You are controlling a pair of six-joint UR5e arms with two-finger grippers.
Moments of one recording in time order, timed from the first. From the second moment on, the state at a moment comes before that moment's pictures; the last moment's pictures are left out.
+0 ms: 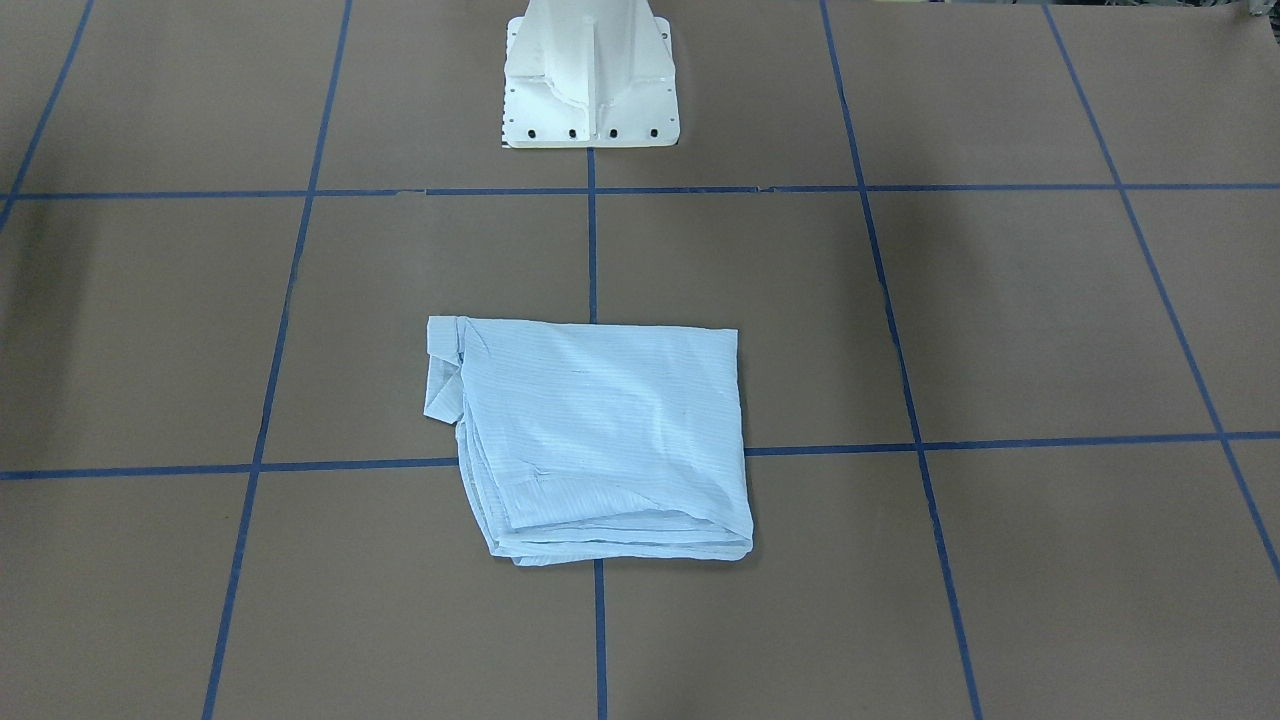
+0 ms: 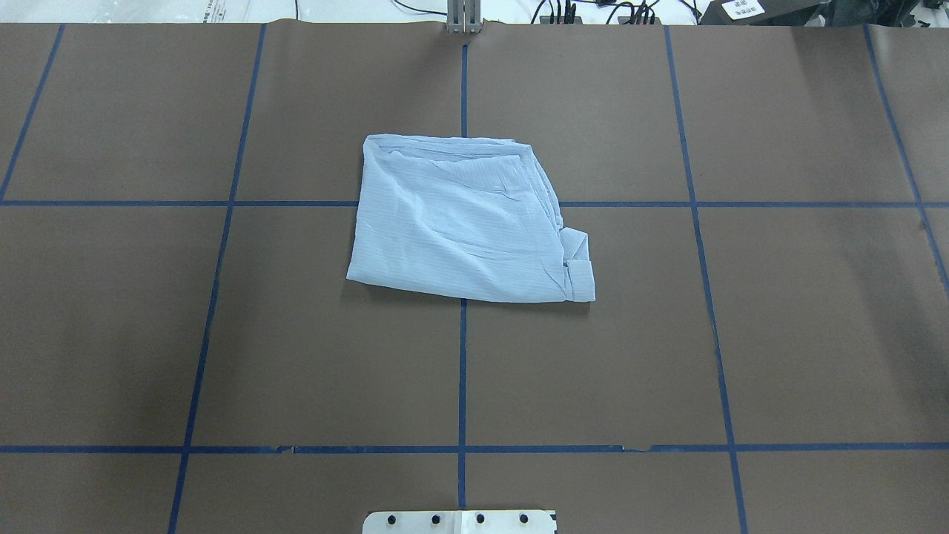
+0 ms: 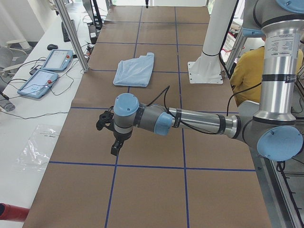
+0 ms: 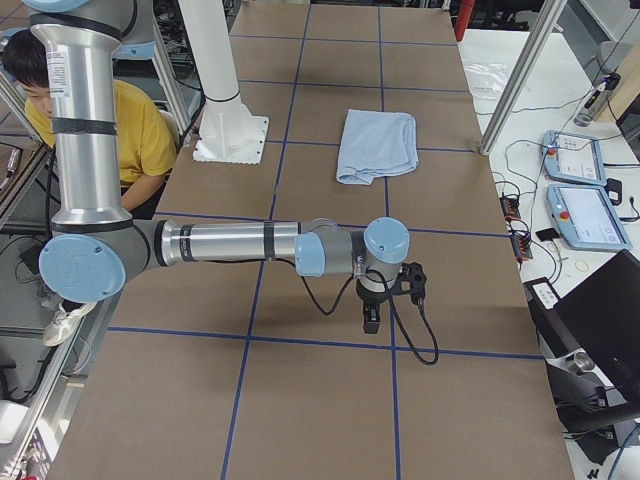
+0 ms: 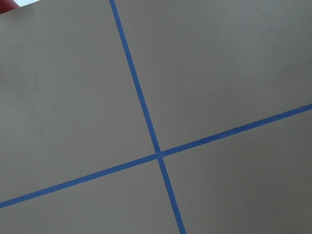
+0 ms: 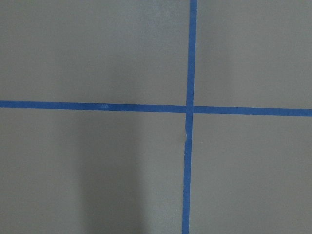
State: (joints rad) left arm -1.58 -1.56 -1.72 -1.75 -2.34 0.10; right arm 1.49 -1.56 1.62 -1.54 2.35 0.10
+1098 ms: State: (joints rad) left arm -1.58 -1.49 -1.80 -1.78 -2.34 0.07; right arm 1.49 -1.59 1.69 -1.54 2.35 0.12
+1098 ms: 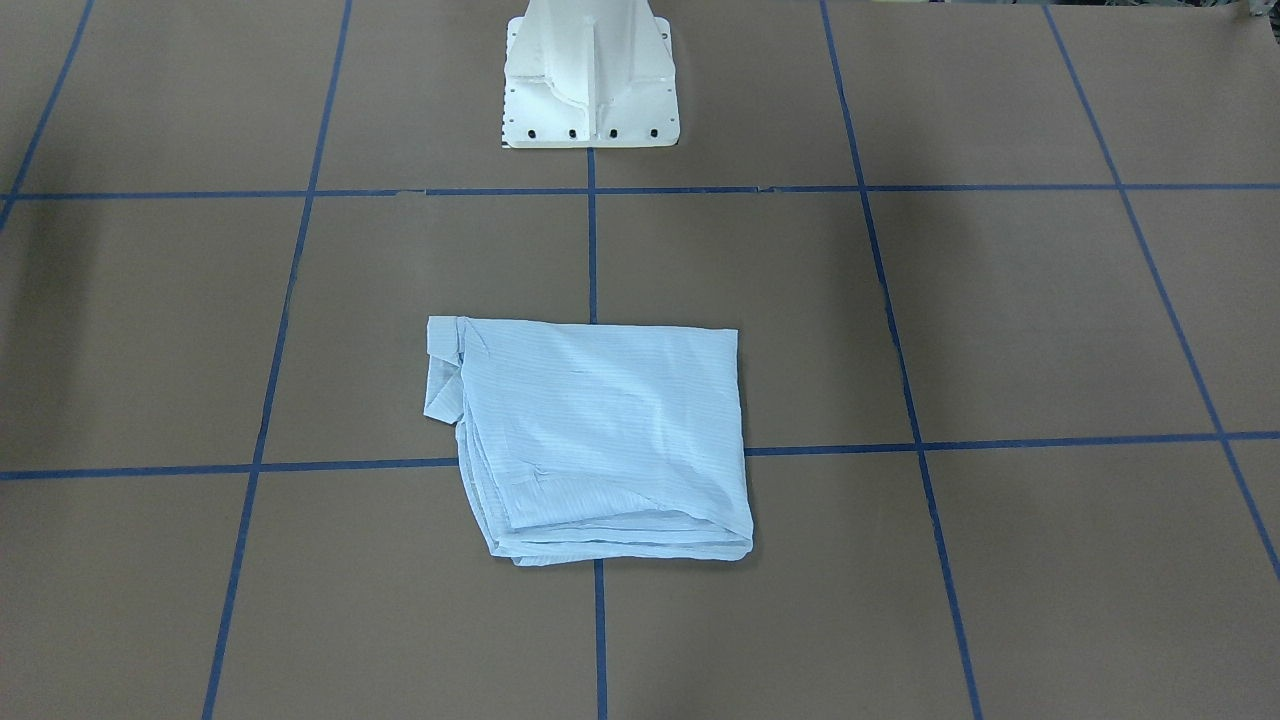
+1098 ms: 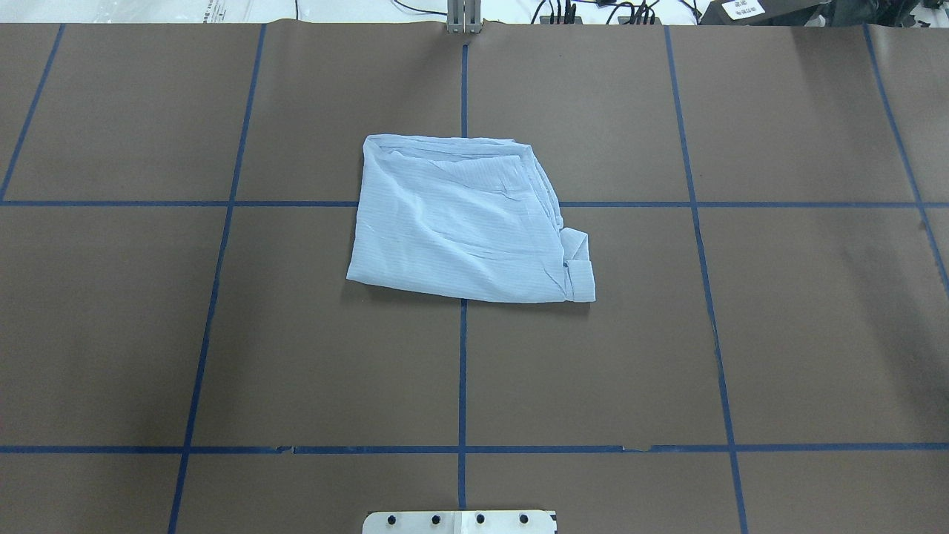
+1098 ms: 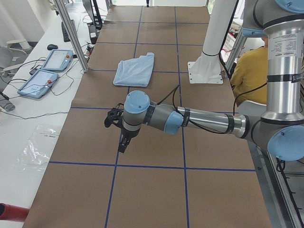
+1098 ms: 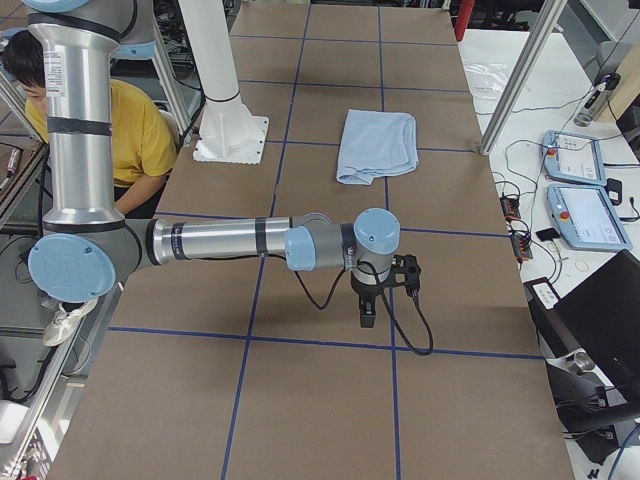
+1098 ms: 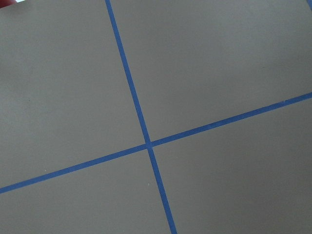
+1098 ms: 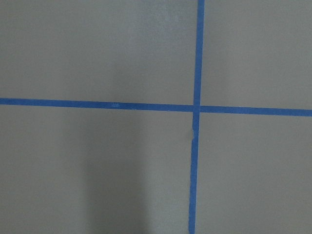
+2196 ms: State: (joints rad) left arm -1.58 -1.48 -1.83 -1.78 -2.35 0.07; right arm 1.49 -1.59 1.69 -1.53 2.39 0.12
